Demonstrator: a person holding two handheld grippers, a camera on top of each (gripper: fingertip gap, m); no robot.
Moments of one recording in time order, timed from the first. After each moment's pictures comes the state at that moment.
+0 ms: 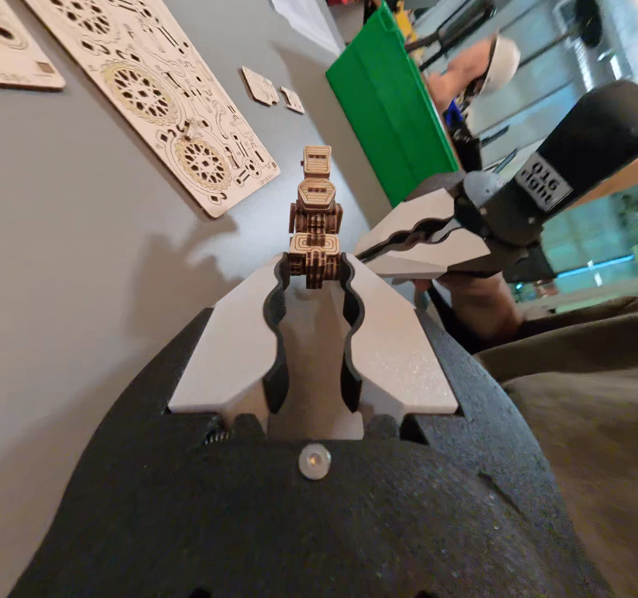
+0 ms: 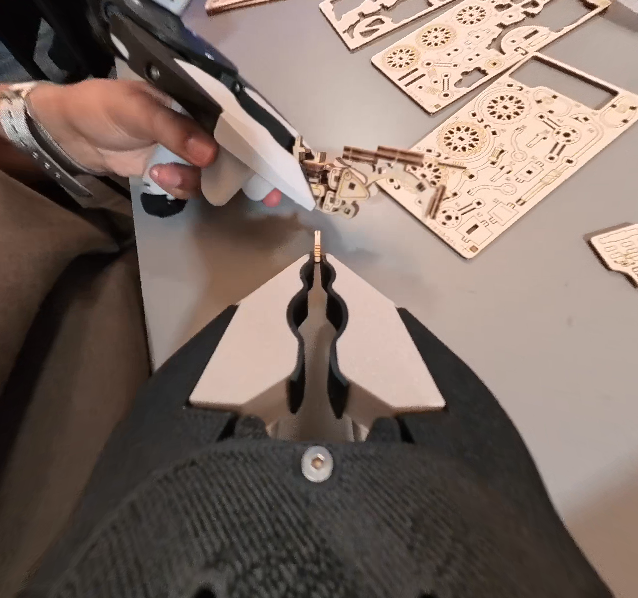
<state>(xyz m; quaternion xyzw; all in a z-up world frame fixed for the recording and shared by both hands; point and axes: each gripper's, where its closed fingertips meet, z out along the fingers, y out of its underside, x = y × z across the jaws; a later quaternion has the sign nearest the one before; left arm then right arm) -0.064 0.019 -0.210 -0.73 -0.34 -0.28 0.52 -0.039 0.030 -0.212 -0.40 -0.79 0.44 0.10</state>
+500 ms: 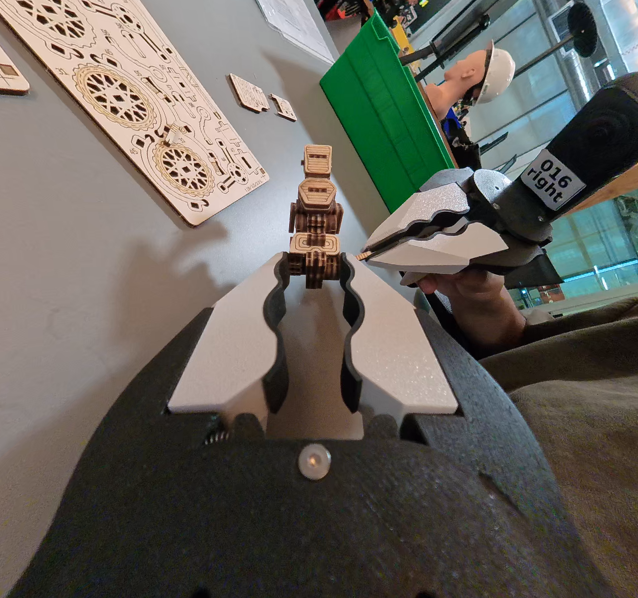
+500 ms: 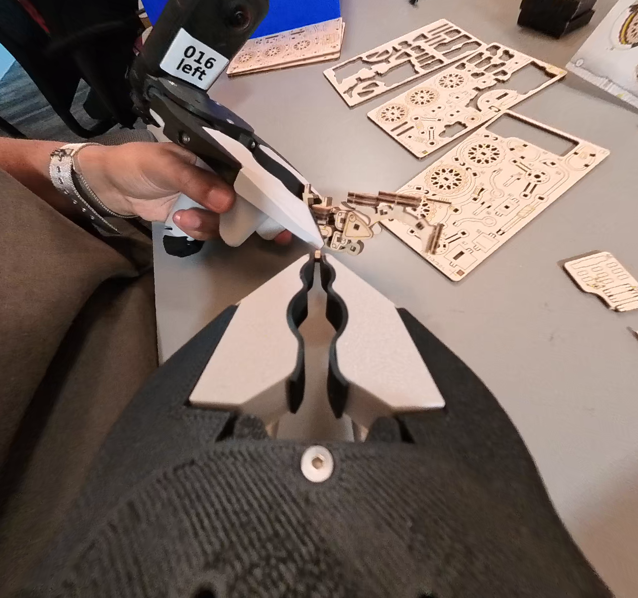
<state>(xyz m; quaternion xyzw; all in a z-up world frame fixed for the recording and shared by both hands) -0.059 0.030 -0.208 -0.72 -0.34 -0.27 0.54 -0.043 0.031 -0.190 -0.39 -0.77 0.49 0.12</state>
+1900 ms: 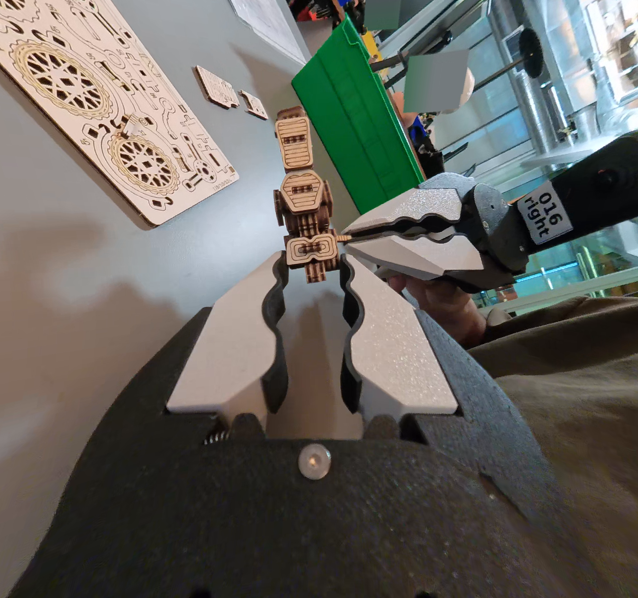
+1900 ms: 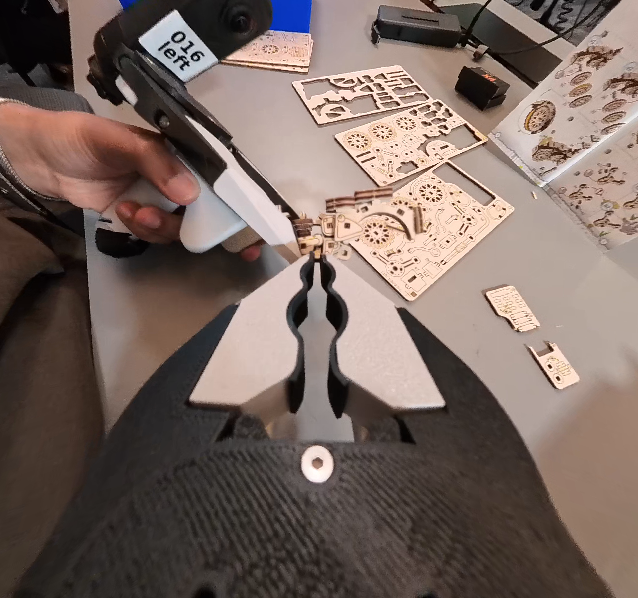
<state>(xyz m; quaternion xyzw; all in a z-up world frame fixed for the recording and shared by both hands) -0.049 0.036 -0.196 -0.70 -0.34 -0.32 0.54 -0.052 0.033 -0.179 -0.35 -0.79 0.44 0.24</state>
